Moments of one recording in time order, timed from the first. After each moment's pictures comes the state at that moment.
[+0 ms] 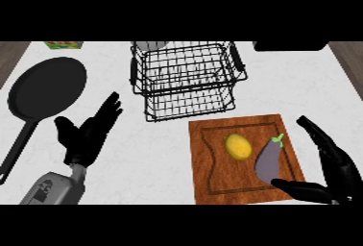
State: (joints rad) left arm -0.19 0.36 -0.32 -1.44 0.39 0.18 0.11; right arm 0.09 -0.39 0.10 -1.52 -0.08 -0.05 -0.68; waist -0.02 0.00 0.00
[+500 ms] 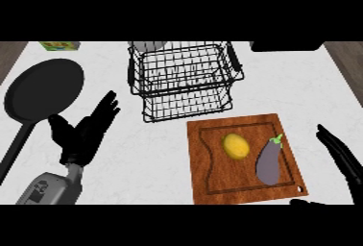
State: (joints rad) left arm -0.18 0.36 -0.30 -1.46 0.41 0.18 0.14; right arm 0.29 -0.56 0.15 -1.88 0.32 -0.26 -0.26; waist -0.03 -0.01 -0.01
